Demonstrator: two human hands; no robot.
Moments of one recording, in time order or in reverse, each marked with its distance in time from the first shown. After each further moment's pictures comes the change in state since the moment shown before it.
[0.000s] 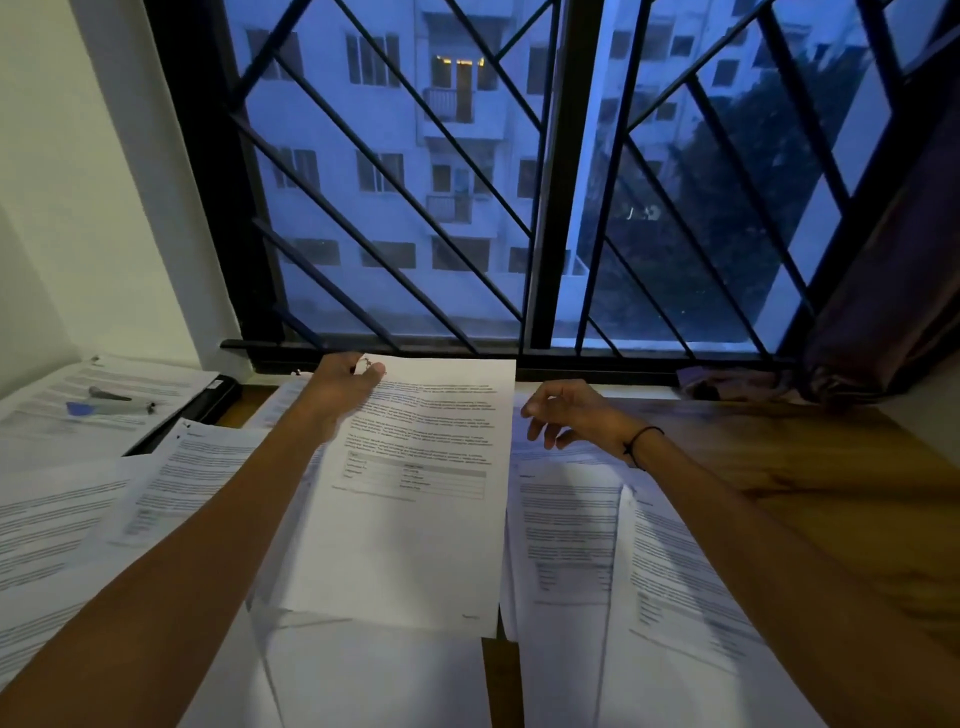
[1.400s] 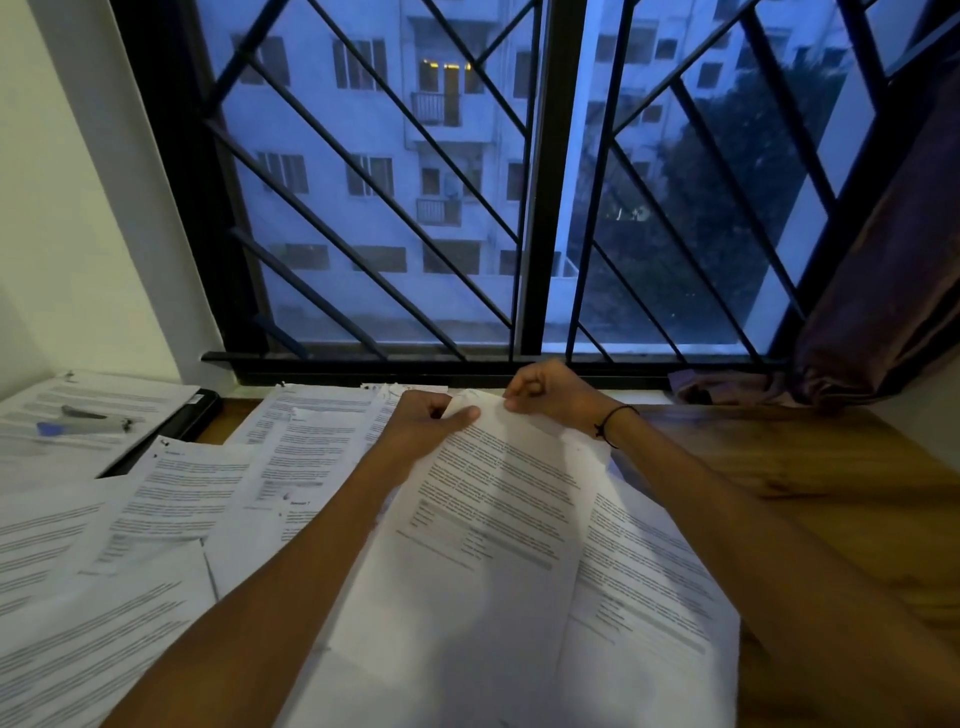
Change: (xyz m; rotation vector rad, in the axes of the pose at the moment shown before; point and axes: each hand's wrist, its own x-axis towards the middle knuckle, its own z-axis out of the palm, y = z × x) left_hand -0.034 0.006 0.087 -0.074 -0.363 0.082; right_hand 0.034 -0.022 -0.008 -0.267 0.050 -0.159
